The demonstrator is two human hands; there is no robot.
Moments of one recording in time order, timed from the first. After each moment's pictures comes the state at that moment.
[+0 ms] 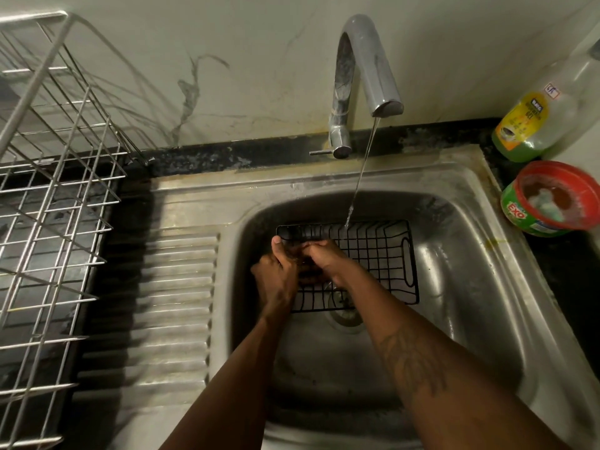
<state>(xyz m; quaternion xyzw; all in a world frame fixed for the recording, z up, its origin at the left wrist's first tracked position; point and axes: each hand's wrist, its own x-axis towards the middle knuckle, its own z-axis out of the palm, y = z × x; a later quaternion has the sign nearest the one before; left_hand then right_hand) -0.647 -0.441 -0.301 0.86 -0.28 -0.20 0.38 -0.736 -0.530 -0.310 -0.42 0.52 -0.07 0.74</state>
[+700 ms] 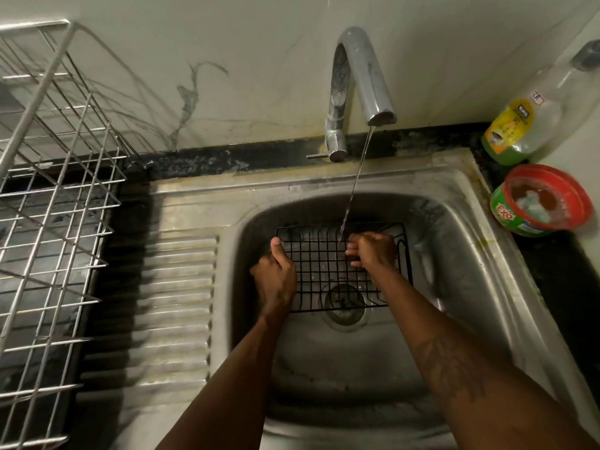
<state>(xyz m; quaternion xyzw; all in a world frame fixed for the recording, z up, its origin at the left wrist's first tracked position) -0.656 -0.438 -0.283 0.85 -0.28 -0.22 0.39 -0.809 -0.559 -0.322 -0.37 0.69 -0.25 0.57</state>
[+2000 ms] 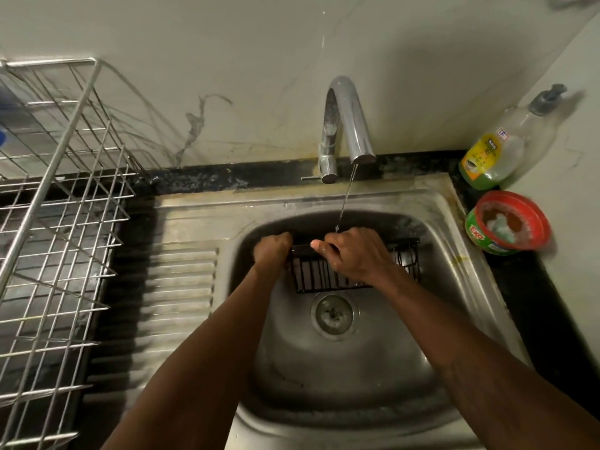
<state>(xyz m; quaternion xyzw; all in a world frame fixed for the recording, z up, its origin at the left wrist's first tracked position) -0.632 -0.514 -0.237 0.84 -0.14 -0.46 0.24 -0.814 -0.561 -0.223 -0.92 0.36 -0.07 0.12</state>
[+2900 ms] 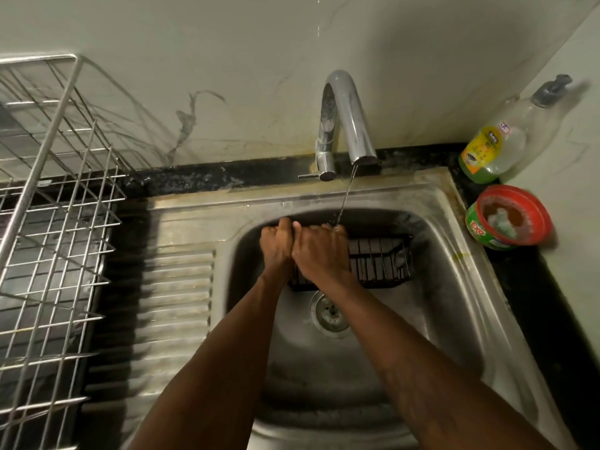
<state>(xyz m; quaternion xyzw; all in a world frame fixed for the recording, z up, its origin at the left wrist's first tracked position) -0.652 -0.515 -0.236 0.76 -0.11 -0.39 0.52 -0.741 -0.520 -0.222 -0.85 0.51 -0.09 0.03</state>
